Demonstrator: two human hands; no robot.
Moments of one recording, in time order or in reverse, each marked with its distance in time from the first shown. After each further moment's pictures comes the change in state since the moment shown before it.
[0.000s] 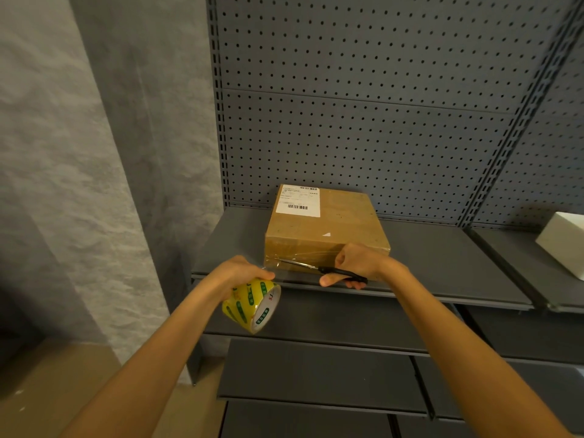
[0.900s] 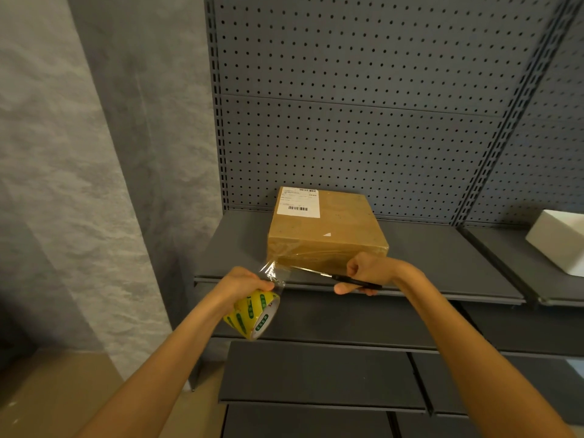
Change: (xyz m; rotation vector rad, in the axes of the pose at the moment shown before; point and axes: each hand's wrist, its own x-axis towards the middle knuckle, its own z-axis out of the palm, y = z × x) left_hand -0.004 -0.020 0.008 -0.079 0.026 0.087; right_hand -0.019 0.011 -0.001 -0.031 -0.055 0.064
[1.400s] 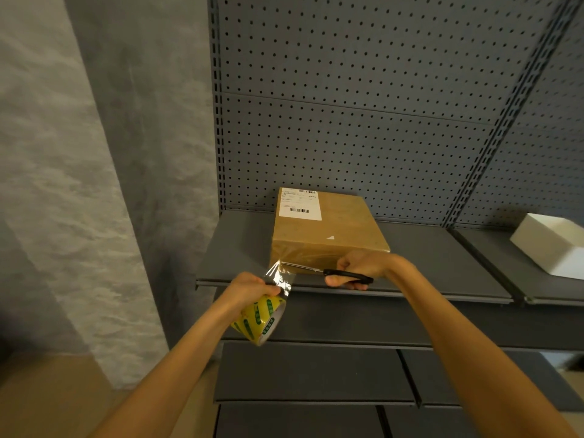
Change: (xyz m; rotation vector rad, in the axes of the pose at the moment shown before) left_hand 0.002 -0.005 -0.001 -0.046 -0.061 0.028; right_hand 0.007 -0.034 -0.006 -0.010 -0.086 0.046
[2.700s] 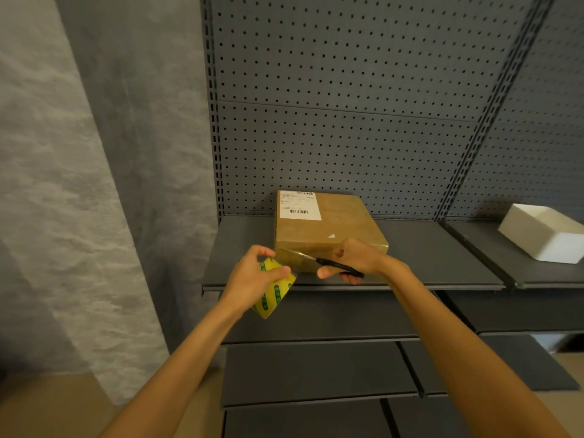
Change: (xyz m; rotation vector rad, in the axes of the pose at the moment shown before) left_hand -0.029 0.017 -0.015 -0.023 0.151 0.343; right_hand -0.010 -0.026 0.018 0.125 0.284 -0.073
